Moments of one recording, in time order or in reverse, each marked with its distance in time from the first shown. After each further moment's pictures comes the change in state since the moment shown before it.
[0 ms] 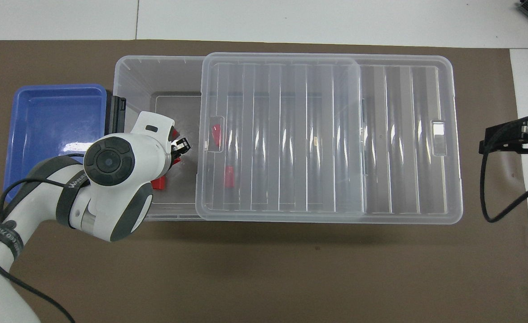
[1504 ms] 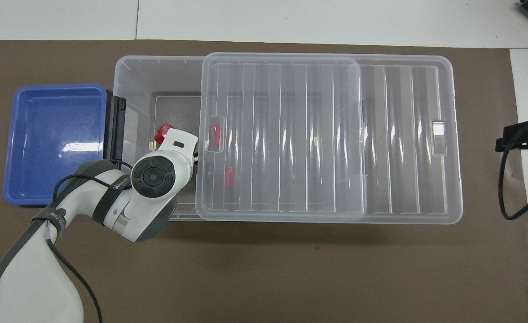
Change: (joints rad) left arm -0.041 0.101 -0.004 -0.050 0.133 0.109 -0.121; right arm -0.056 0.001 -0.009 -0.019 -0.002 0.042 -0.089
